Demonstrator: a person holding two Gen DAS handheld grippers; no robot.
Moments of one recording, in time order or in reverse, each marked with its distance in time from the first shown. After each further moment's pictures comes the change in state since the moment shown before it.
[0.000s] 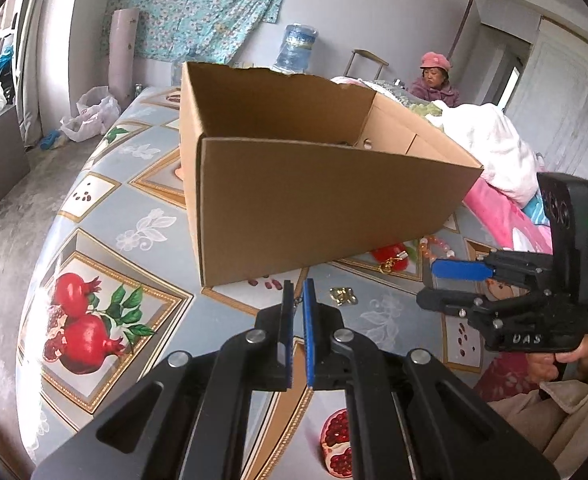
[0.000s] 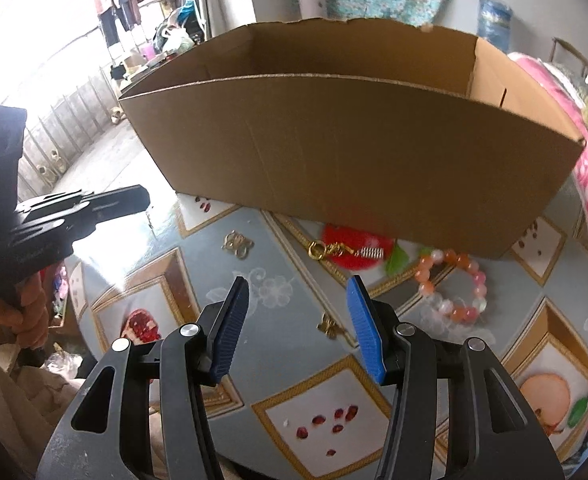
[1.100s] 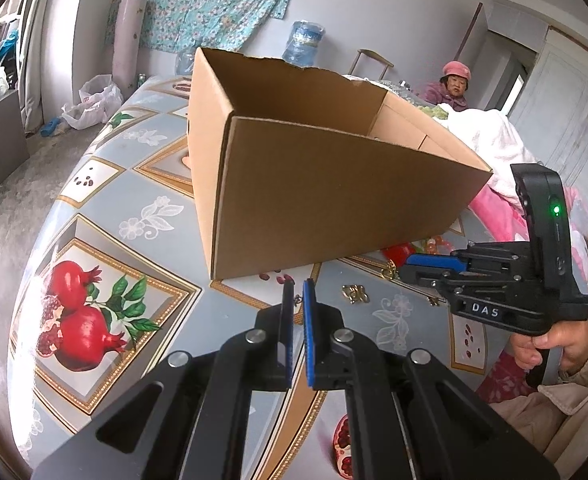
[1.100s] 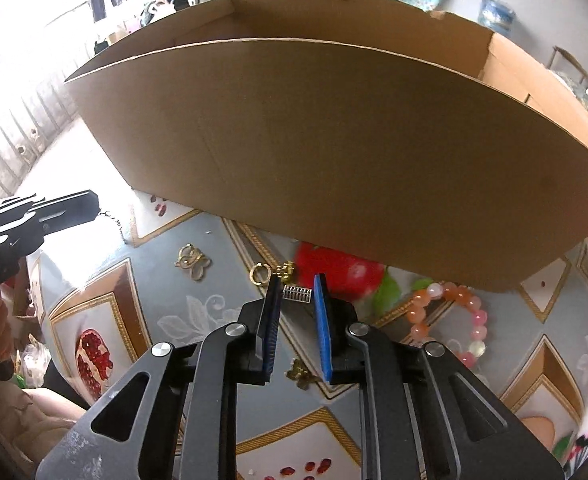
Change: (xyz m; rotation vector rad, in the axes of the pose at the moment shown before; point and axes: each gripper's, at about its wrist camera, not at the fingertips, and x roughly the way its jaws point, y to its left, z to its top) left arm 0.010 0.013 0.000 -0.039 0.011 -0.012; right arm 0.033 -0.010 0.024 -0.042 0.065 -0.054
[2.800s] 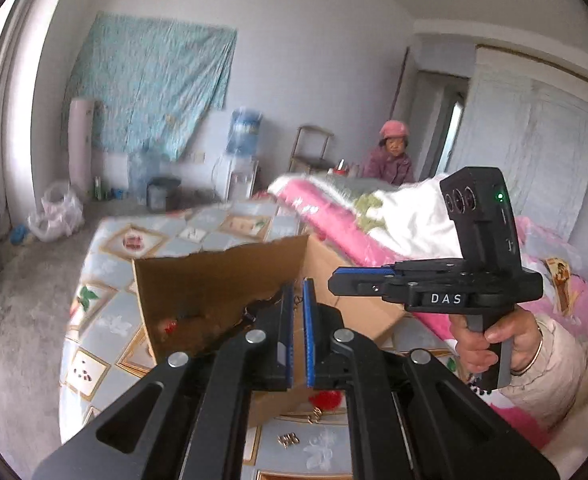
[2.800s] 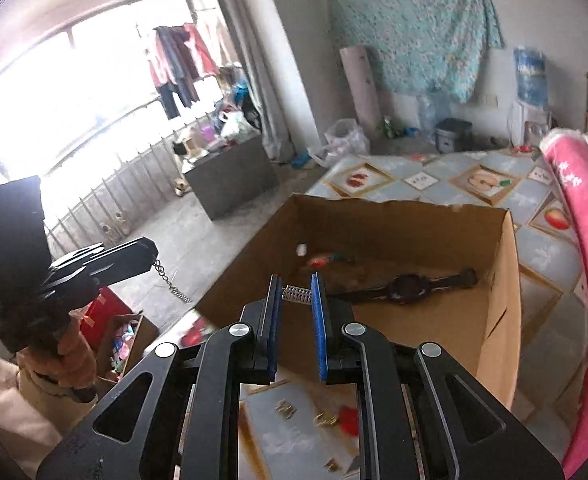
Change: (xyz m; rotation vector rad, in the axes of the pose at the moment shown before) left arm -0.076 -0.055 0.136 0.167 -0.253 -0.135; right arm -0.084 -0.065 0.115 0.040 -0.269 0.330
